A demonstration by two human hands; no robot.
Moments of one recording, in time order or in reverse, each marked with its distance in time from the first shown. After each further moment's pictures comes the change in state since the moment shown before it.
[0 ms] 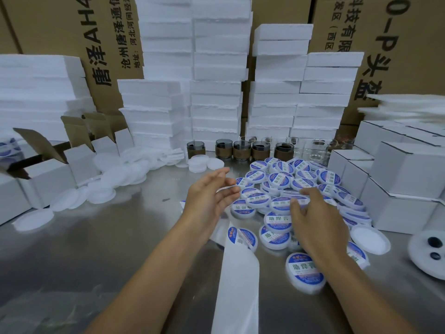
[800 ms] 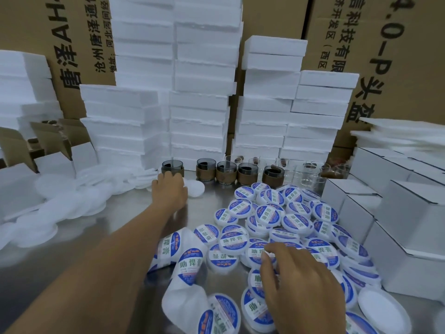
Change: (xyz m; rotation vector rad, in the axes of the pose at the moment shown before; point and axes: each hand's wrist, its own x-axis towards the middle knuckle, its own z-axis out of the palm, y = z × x) left_hand 0.205 -0.020 -0.054 1.936 0.219 0.207; right_hand 0.006 -0.010 0.019 -0.223 0.249 -0.466
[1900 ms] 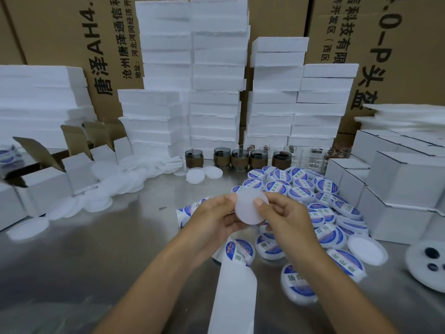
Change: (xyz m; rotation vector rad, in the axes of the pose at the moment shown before) left_hand -0.211 0.037 -0.093 -1.837 -0.563 0.011; right_hand 0.013 -0.033 -0.046 1.278 -0.415 0.595
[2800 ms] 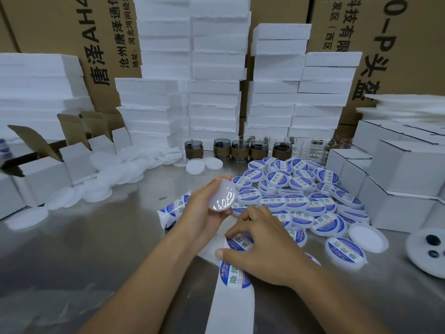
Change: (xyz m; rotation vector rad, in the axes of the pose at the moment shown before) left_hand 0.011 -0.008 -0.014 -0.198 0.203 0.054; right_hand -0.019 0.025 0.013 -0.925 -0.412 -0.206
